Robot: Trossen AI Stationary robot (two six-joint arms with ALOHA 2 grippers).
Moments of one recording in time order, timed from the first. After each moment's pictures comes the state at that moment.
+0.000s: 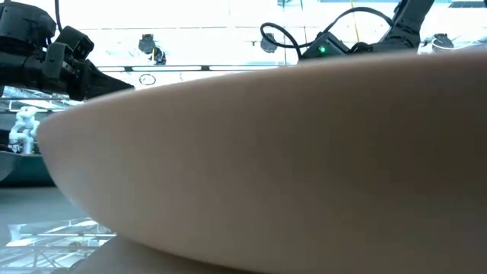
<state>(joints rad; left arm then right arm) 0.28 0.25 0.01 0.16 0.09 0.05 -0.10 1.70 0.65 0.30 -0.03 0.39</state>
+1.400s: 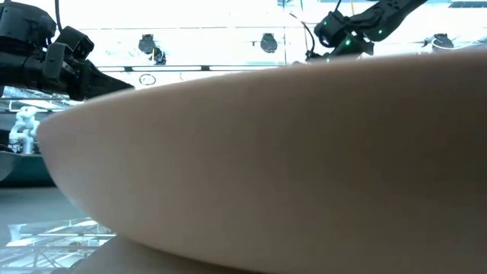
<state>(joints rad) 0.28 0.25 0.01 0.16 0.09 0.05 -0.74 1.42 1.00 -0.15 0.12 0.22</state>
